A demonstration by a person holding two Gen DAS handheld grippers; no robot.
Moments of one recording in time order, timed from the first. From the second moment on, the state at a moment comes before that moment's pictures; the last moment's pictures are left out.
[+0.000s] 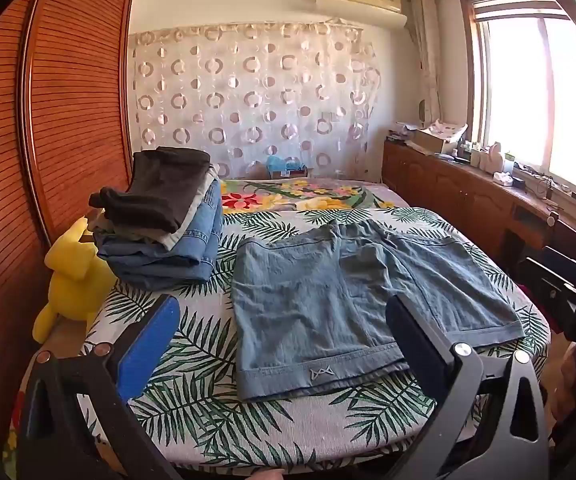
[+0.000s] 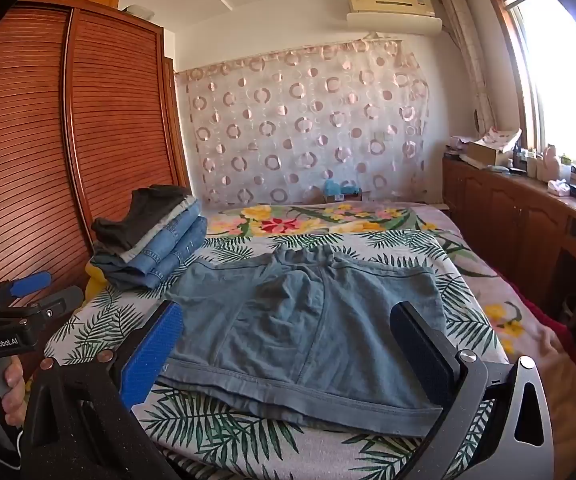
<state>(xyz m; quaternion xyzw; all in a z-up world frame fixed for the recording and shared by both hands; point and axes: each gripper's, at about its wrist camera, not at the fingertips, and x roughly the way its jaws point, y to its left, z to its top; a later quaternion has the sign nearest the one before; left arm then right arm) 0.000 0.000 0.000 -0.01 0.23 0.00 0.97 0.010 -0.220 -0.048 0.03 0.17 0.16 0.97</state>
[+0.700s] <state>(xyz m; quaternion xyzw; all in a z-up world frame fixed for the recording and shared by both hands) 0.000 0.000 0.000 -0.01 0.23 0.00 0.97 0.011 -0.218 -0.047 0.03 0.16 0.16 0.97</state>
